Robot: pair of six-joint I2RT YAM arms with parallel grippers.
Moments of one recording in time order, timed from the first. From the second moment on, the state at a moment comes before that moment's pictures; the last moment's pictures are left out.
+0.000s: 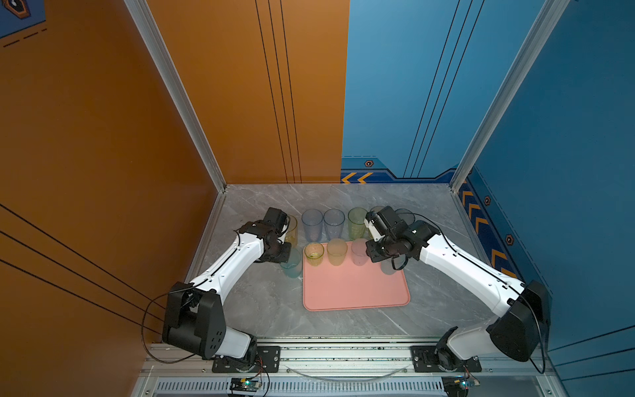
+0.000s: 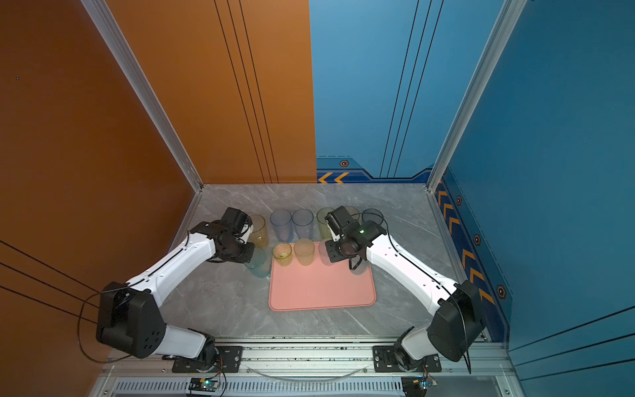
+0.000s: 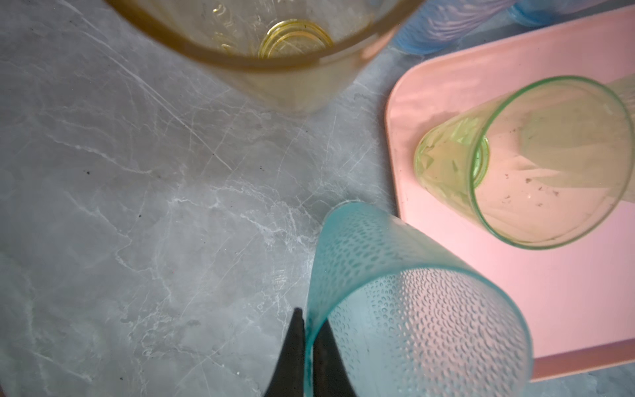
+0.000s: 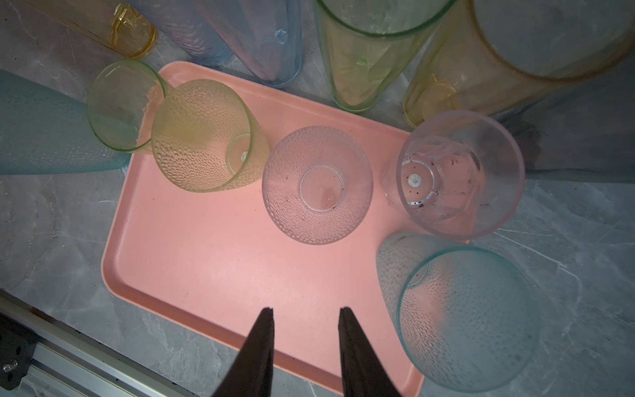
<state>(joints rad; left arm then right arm) -0.29 1.44 1.12 -0.95 -0.05 -0.14 0.66 1.46 1.30 -0.93 0.04 0.29</state>
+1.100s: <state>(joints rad) -0.94 1.79 1.77 -1.19 -0.05 -0.02 0.39 1.19 1.21 -0.92 0.07 0.32</state>
